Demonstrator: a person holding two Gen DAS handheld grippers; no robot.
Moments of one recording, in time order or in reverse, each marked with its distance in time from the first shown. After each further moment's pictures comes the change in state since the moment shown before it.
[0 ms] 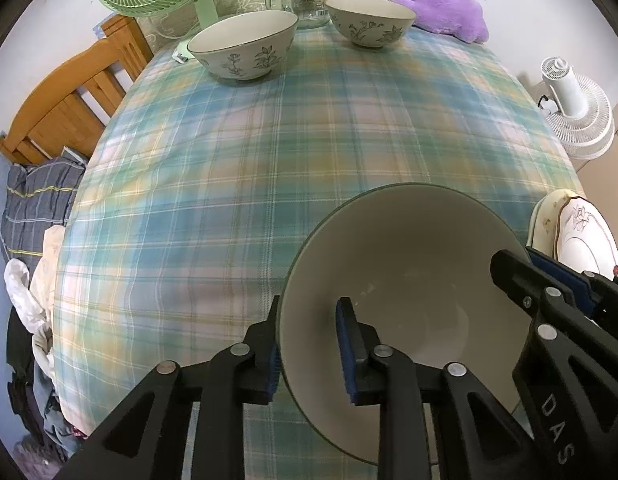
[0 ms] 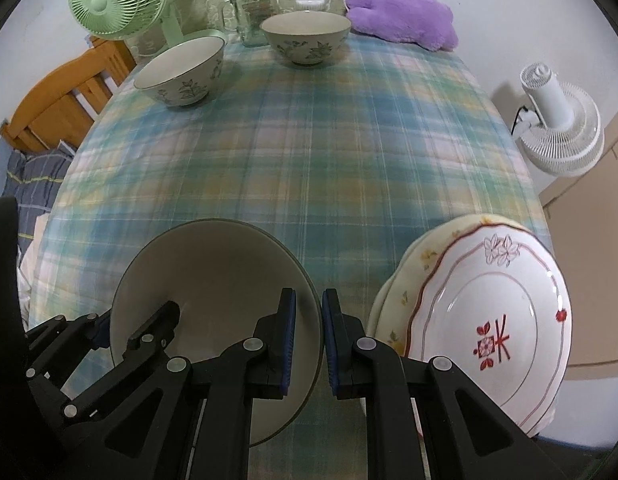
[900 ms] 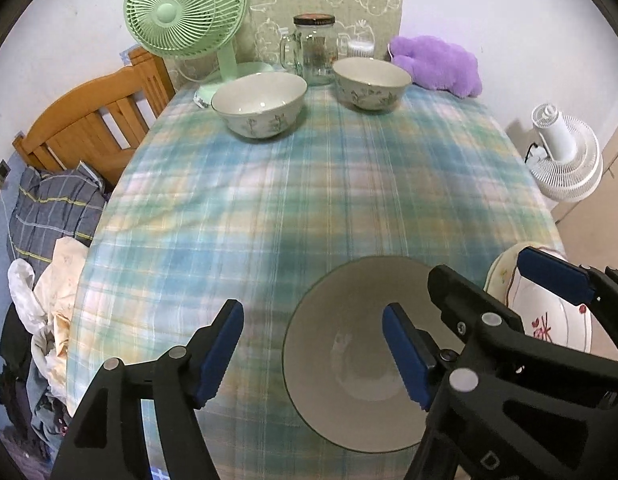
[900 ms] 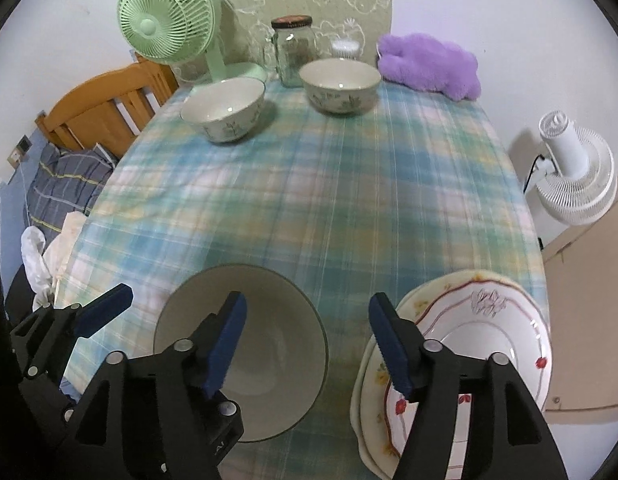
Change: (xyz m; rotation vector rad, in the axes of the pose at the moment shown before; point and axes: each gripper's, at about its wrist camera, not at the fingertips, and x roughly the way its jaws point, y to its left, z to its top) left arm -0.052 0.001 0.010 -0.064 -0.151 -0.006; right arm -0.043 -0.001 0.016 -0.091 -0.118 0.093
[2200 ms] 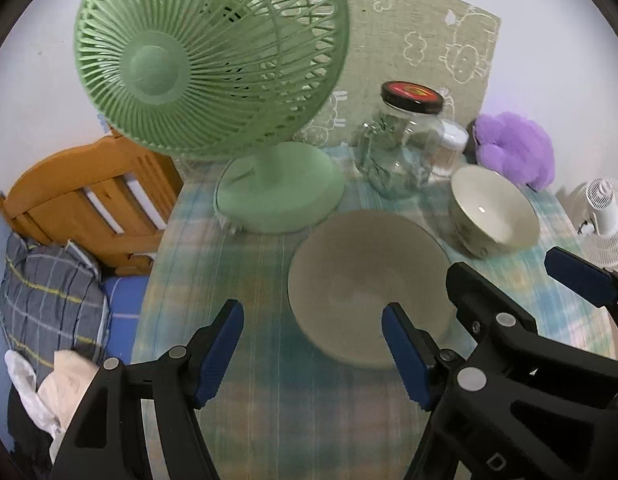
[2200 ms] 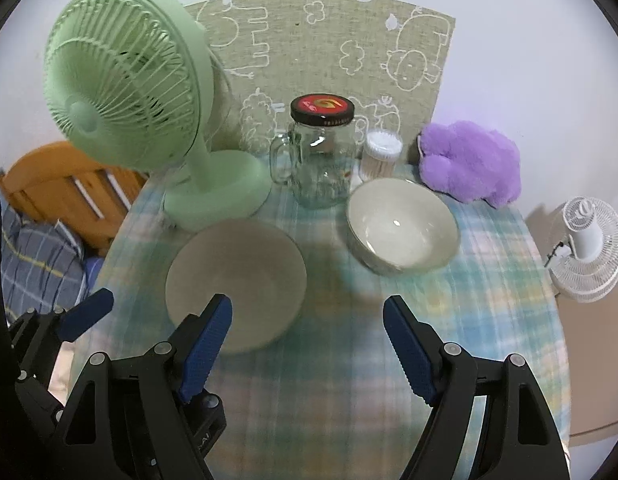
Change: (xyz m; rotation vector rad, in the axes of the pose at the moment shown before) left arm 0.102 0.112 0.196 0.046 -0.140 0.001; right arm 0.107 0.078 0.201 0.066 -0.161 -0.115
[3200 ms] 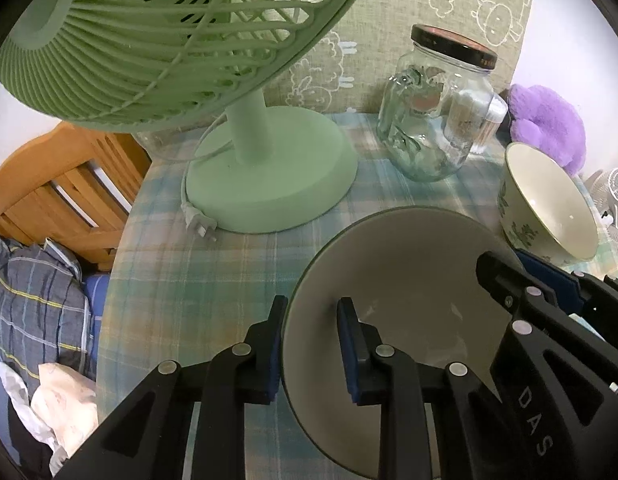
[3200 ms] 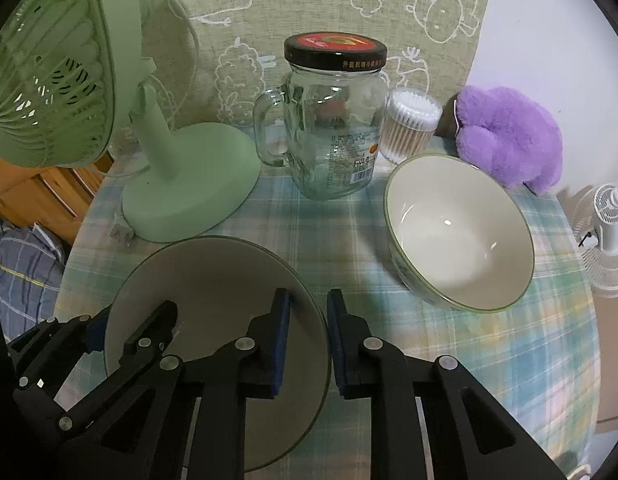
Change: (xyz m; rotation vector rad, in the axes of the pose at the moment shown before) left arm 0.082 0.005 0.014 0.014 0.107 -0.022; right arm 0.092 0.000 0.017 0.021 0.105 -0.017
